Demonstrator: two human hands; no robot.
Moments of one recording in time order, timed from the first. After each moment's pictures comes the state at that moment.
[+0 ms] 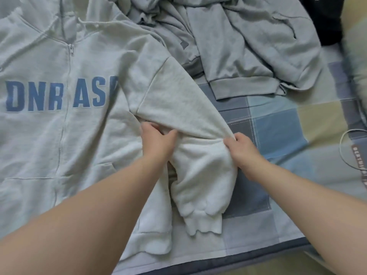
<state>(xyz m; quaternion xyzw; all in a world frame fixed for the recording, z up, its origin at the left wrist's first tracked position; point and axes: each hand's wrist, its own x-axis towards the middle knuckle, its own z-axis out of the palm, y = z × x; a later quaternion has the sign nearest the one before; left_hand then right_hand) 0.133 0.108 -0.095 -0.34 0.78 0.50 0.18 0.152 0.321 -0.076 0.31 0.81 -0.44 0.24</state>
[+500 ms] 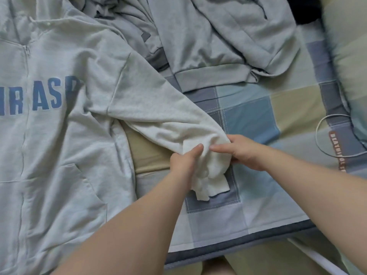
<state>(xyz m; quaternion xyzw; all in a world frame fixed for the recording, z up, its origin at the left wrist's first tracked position) 0.187 0.264 -0.097 -0.49 0.52 0.62 0.33 0.151 0.437 -0.074 0.24 0.68 -0.51 0.46</state>
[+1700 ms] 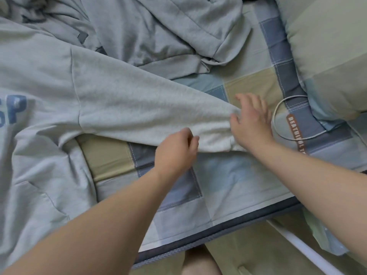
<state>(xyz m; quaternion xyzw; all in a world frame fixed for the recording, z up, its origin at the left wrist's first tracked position) 0.162 0.369 -0.065 0.01 0.91 0.29 0.31 0.151 0.567 -0.058 0.17 0.96 -0.18 0.10</state>
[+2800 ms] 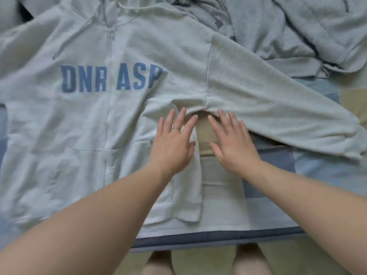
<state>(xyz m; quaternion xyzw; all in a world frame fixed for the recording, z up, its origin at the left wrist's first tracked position) 0.192 0.056 -0.074 0.11 0.97 0.13 0.16 0.182 0.254 -0.072 -0.13 0.95 -0.11 0.26</state>
